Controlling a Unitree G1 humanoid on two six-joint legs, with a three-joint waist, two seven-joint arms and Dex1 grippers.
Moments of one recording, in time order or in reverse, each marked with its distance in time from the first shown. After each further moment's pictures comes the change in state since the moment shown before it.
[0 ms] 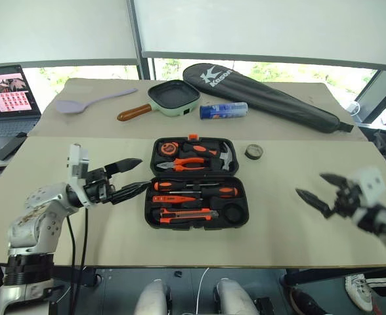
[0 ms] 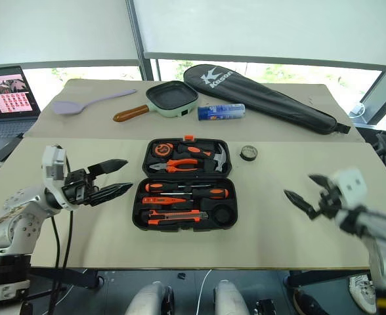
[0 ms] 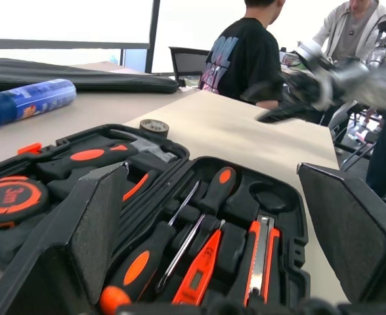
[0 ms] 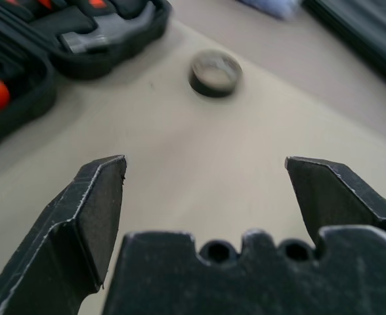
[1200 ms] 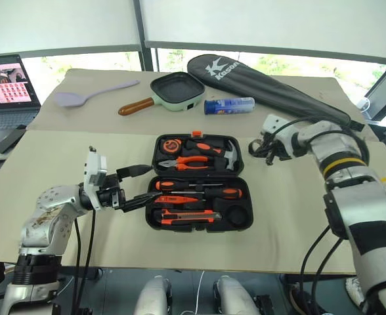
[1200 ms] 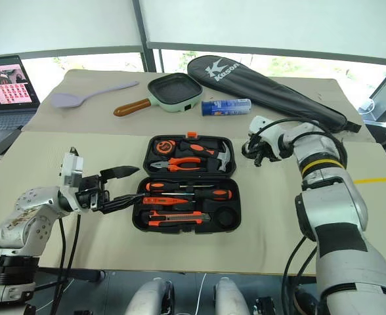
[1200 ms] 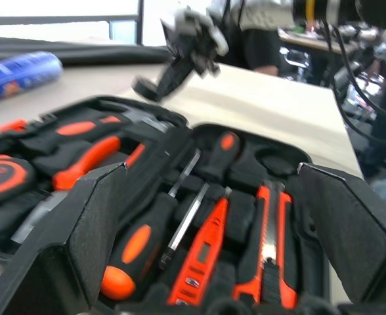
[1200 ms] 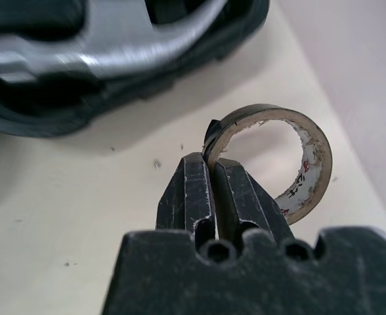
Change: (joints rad) left arm 0.041 0.024 -0.093 -0.014 0.104 -0.134 -0.061; right arm -0.889 0.298 0.352 1.155 -0.504 -0.428 0.287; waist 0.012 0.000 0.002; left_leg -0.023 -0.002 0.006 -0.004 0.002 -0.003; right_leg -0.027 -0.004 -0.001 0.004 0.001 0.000
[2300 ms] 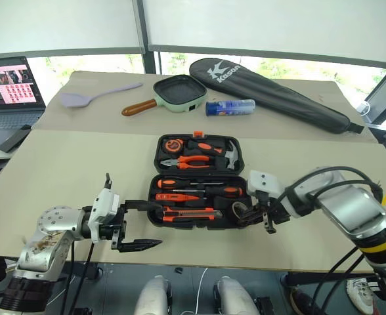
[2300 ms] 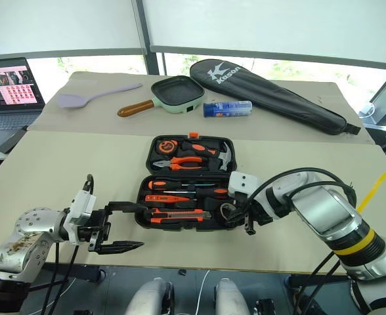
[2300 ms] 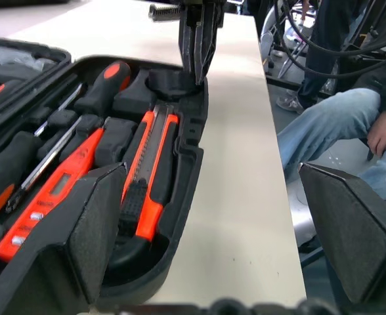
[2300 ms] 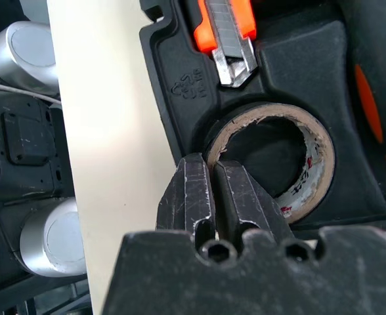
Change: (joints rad) left arm 0.177 0.062 -0.074 -0.121 0.042 -0.119 -0.104; right arm 0.628 -0.314 0.203 -1.613 0.457 1.052 0.073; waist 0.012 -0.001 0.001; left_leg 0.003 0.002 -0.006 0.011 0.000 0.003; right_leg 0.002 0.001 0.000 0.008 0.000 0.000
